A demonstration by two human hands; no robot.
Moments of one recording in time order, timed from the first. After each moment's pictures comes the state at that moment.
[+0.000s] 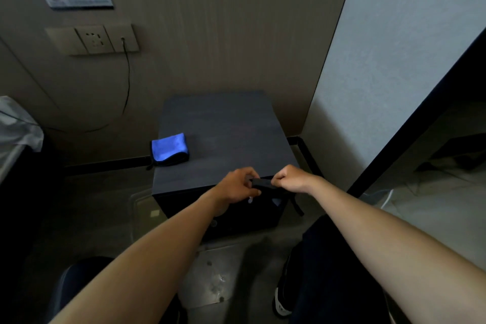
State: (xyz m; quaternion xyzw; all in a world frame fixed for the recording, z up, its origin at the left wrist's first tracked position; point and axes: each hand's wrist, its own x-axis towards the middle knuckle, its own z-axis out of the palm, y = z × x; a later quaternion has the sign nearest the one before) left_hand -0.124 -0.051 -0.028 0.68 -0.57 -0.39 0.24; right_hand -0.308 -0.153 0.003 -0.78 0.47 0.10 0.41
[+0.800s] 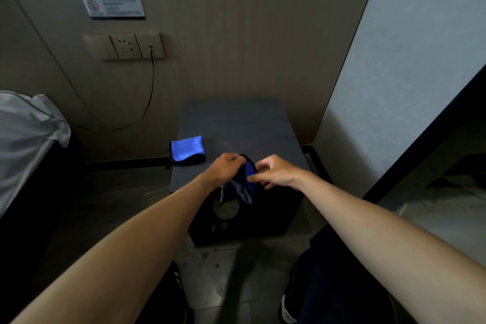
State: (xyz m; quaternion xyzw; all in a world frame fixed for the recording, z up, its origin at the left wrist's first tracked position) left_hand -0.074 -0.044 0.021 0.76 -0.44 -0.34 0.33; right_hand -0.242 -0.121 0.044 -0.74 0.37 0.01 0.56
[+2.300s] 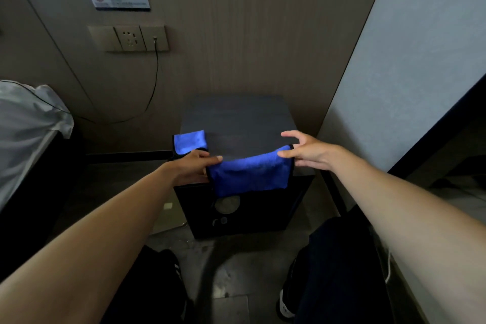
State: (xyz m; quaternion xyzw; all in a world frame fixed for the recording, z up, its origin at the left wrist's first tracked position) left_hand -0.014 0.008 0.028 0.66 -0.28 -0.55 0.42; right_hand -0.279 -0.184 0.059 -0.62 0.44 -0.05 0.65
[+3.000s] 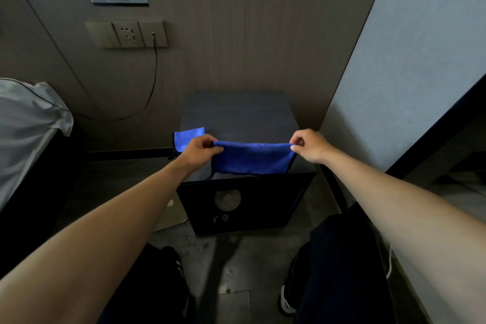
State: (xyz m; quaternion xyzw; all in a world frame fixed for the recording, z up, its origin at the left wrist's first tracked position) left_hand -0.014 -0.013 0.027 0.74 -0.41 -0.30 0.44; right_hand -0.281 -0.186 0.056 -0.86 0.45 -0.07 0.25
